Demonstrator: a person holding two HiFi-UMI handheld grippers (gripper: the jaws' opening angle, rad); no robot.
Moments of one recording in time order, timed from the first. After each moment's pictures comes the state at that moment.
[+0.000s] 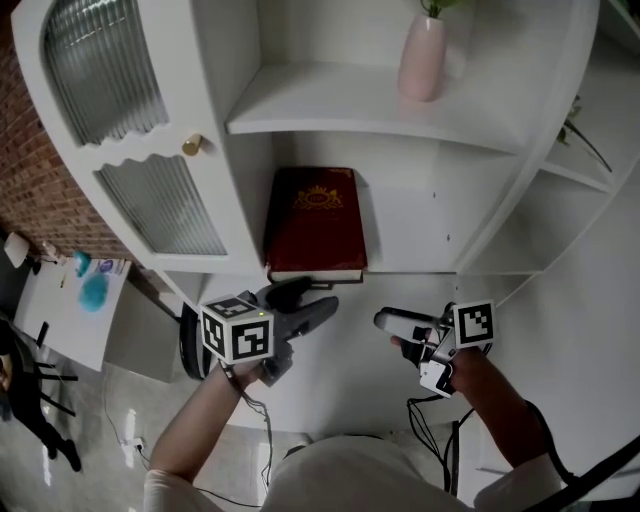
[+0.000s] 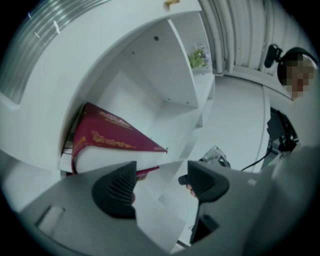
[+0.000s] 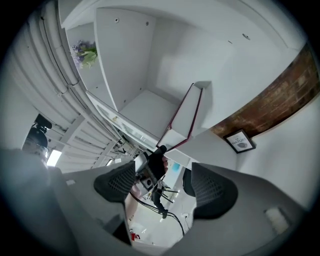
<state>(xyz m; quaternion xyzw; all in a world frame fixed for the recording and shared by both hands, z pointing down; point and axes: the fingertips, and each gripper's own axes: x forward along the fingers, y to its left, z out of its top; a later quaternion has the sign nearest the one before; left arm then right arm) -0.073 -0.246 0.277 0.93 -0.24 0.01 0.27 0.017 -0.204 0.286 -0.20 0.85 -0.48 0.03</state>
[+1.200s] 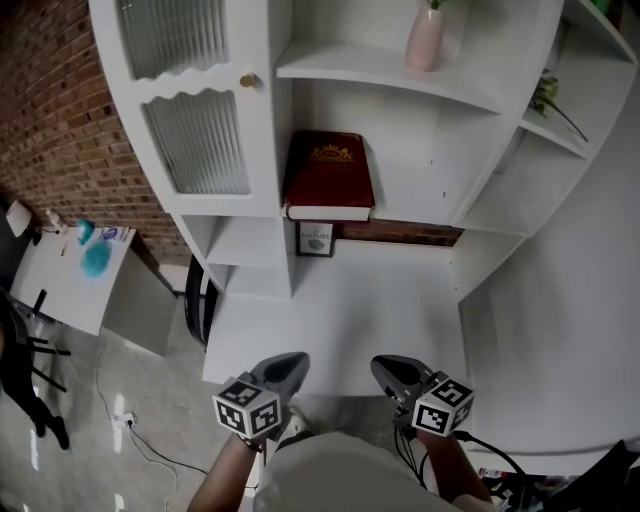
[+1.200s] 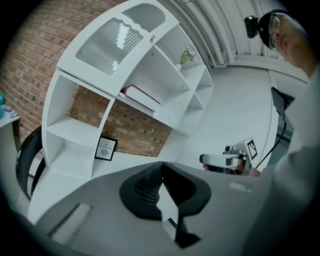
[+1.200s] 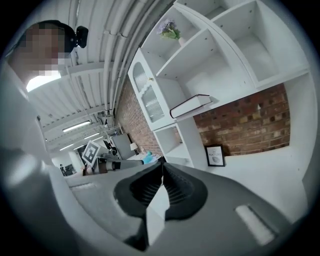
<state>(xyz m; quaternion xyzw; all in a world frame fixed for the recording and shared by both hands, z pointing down) -0.132 -0.020 0.406 0.89 -0.35 0.04 0.28 -0.006 -0.001 0.369 -0.35 0.90 -0.23 -0.06</state>
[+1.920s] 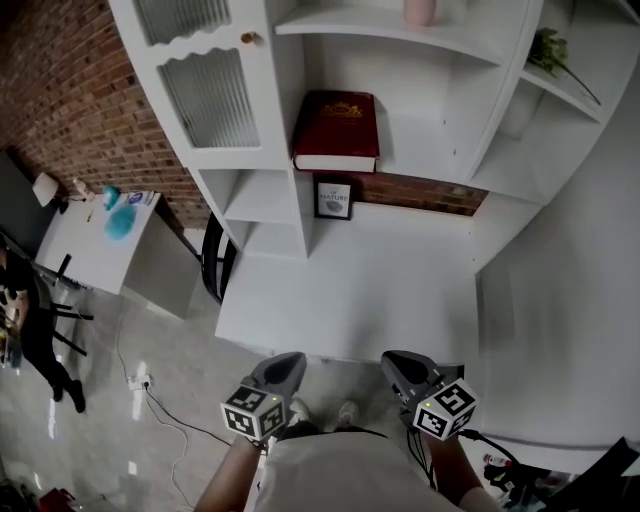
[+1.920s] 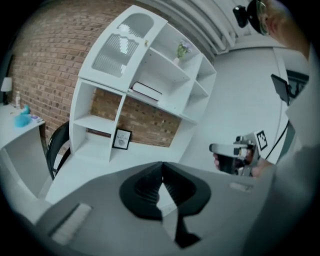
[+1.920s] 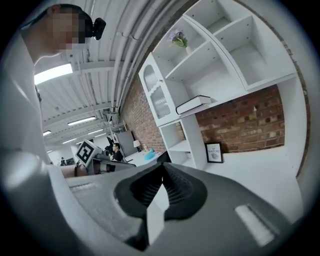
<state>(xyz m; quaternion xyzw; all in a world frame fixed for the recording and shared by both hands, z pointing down) -0.133 0.080 0.452 0.85 -0.44 0.08 0.27 0.025 0.078 0.402 -0.35 0.92 -0.20 -0.06</state>
